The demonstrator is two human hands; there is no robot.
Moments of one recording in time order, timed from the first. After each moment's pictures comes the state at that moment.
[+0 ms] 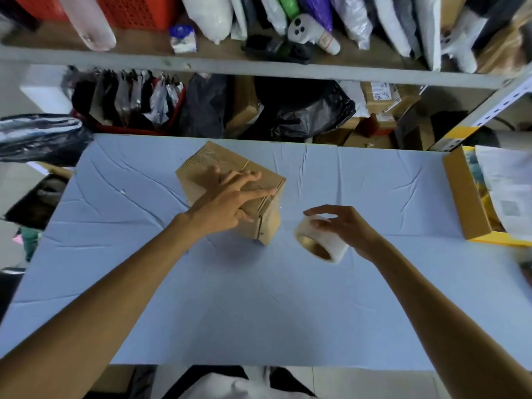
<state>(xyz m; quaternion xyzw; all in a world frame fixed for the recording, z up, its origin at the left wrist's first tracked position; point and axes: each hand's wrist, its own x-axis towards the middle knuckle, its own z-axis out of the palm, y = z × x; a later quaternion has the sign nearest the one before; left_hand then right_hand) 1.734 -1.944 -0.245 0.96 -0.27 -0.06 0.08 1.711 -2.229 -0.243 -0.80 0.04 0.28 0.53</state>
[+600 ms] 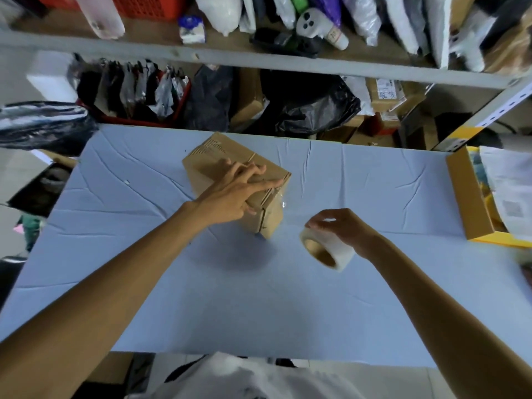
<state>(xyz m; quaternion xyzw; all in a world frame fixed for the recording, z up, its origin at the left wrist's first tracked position) 1.732 -1.947 -0.248 0.96 -0.27 -0.08 0.06 1.703 -2.217 -0.245 -0.83 0.06 0.30 0.47</state>
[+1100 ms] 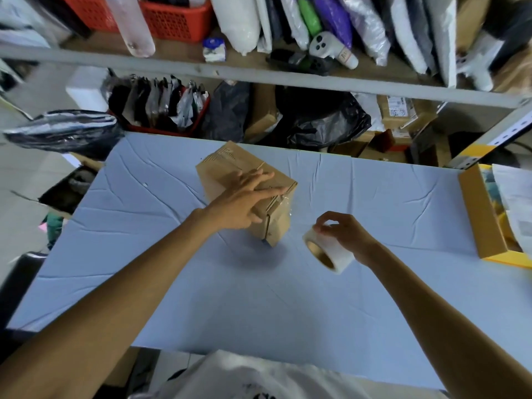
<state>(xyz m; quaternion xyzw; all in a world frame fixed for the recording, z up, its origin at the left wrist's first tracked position) 1.716 -1.947 -0.240 0.95 -0.22 -0.14 0.19 1.700 -2.210 -0.243 -0.82 0.06 0.27 0.49</state>
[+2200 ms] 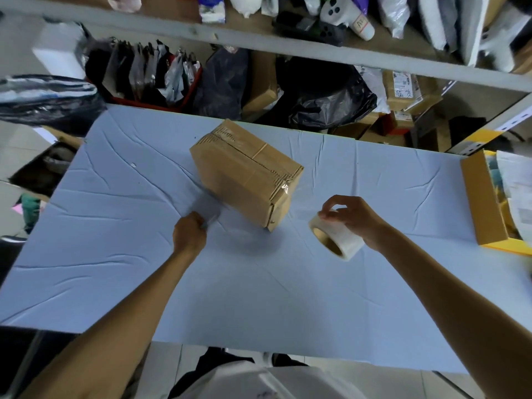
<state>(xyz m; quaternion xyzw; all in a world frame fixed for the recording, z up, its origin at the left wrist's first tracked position) 1.653 -1.883 -0.369 0.90 0.29 -0.10 0.32 1.710 -2.200 -0.243 -0.84 0.06 0.27 0.47</state>
